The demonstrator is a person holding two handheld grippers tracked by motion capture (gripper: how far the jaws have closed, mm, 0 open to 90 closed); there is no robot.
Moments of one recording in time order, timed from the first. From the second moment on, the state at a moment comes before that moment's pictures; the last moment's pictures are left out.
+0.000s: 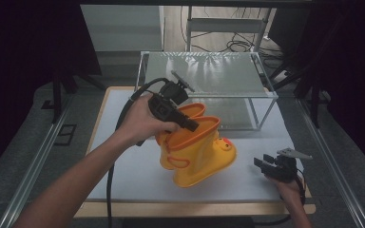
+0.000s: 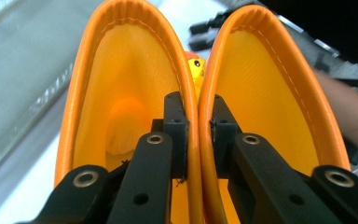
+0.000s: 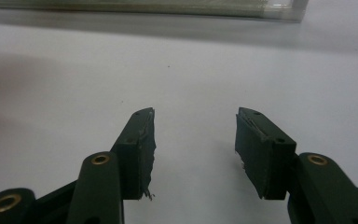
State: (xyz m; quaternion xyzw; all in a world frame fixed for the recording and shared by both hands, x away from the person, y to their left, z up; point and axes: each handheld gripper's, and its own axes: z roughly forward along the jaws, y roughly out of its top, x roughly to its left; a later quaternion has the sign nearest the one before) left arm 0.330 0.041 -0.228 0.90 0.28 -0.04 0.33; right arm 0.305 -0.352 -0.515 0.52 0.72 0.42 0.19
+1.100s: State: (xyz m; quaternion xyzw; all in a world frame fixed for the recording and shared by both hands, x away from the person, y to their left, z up) left arm 0.442 0.006 -0.122 0.83 0.42 0.04 0.37; right arm 0.304 -0.359 -0.517 0.53 0.71 0.42 0.18
